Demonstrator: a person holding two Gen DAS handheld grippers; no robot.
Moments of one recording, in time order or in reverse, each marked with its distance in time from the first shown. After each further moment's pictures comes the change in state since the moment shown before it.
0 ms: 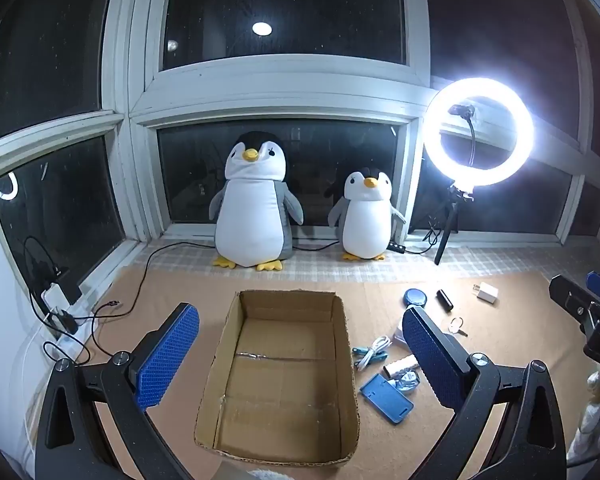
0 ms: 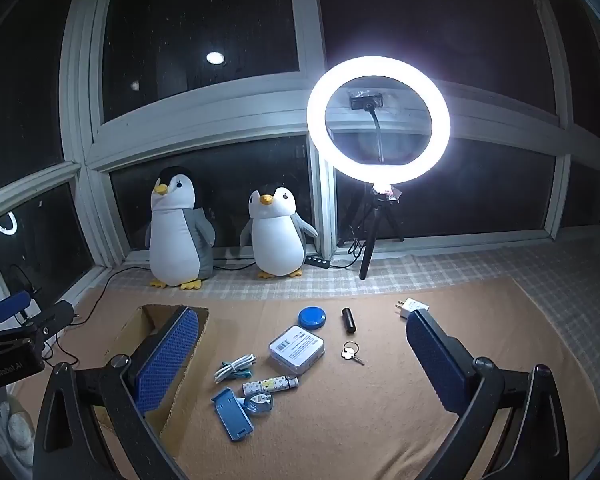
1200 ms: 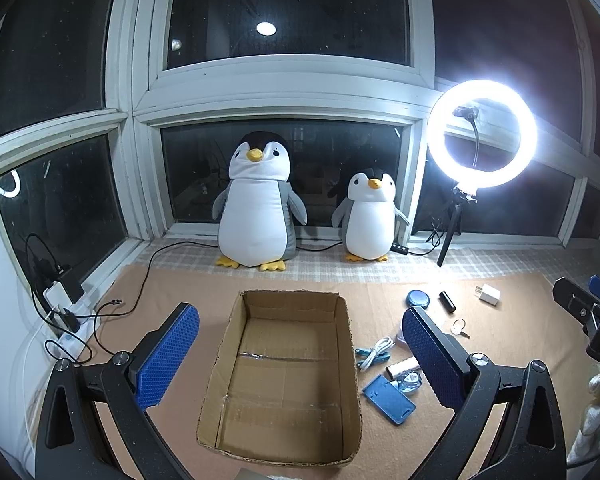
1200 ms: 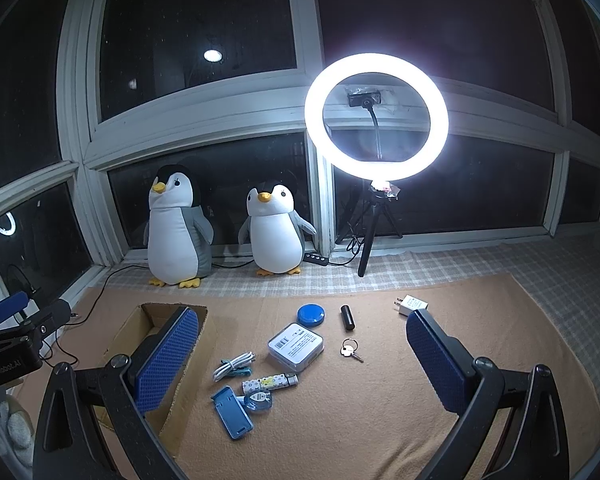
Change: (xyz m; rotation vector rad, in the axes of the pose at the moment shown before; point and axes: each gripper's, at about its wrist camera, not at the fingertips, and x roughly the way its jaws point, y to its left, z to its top) left arm 0.000 0.004 0.001 0.001 0.000 0.013; right arm 0.001 -0.001 0.002 0.001 -0.018 -0.005
